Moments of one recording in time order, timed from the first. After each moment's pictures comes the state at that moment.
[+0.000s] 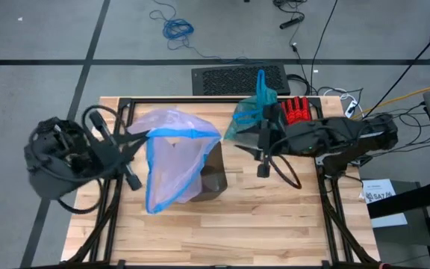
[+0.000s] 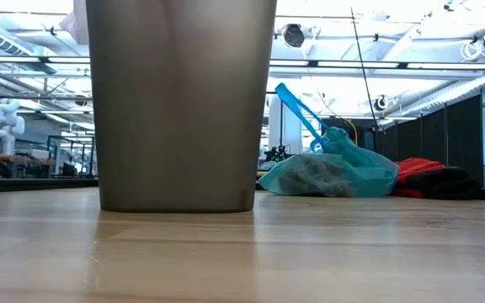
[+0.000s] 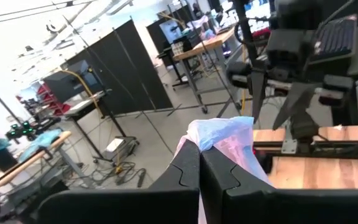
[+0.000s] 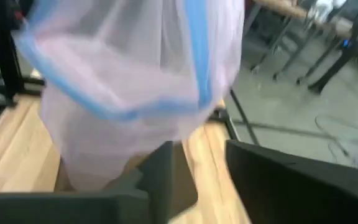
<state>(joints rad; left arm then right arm) -0.83 1.49 2.20 -1.02 -1.40 0.08 0.28 1.42 1.77 -0.74 0.51 -0.11</state>
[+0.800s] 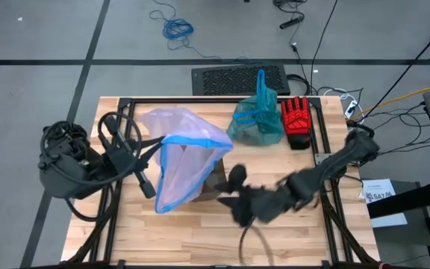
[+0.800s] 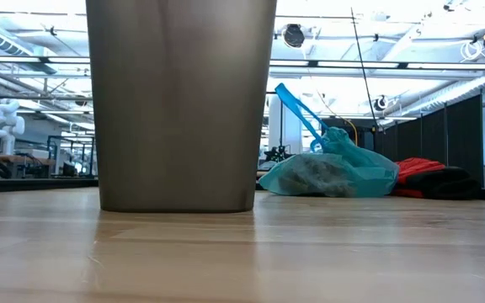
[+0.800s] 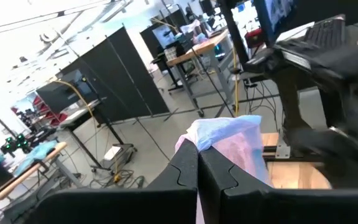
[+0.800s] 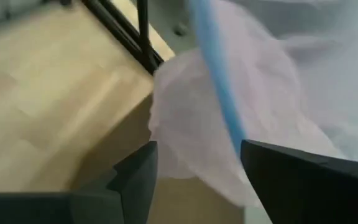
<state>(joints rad) -0.78 1.55 2.20 -0.77 -1.34 0.32 0.53 1.66 1.64 -0.50 0.64 -0.58</state>
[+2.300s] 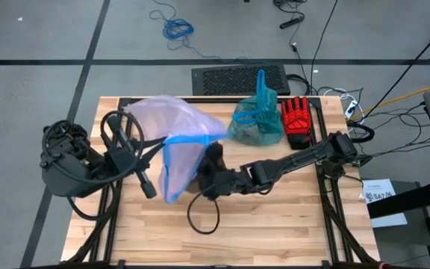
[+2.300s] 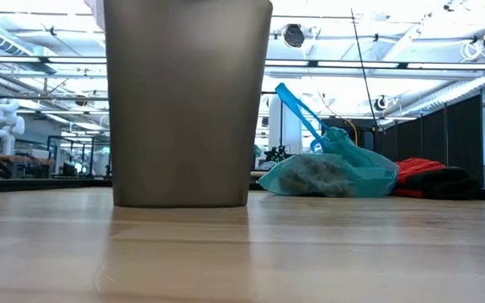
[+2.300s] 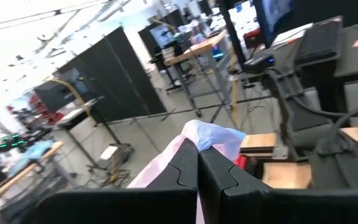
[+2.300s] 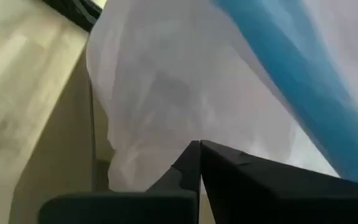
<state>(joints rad) -0.77 1.55 2.20 -0.77 -1.31 0.31 0.30 1.88 1.60 -0.22 0.68 -0.53</state>
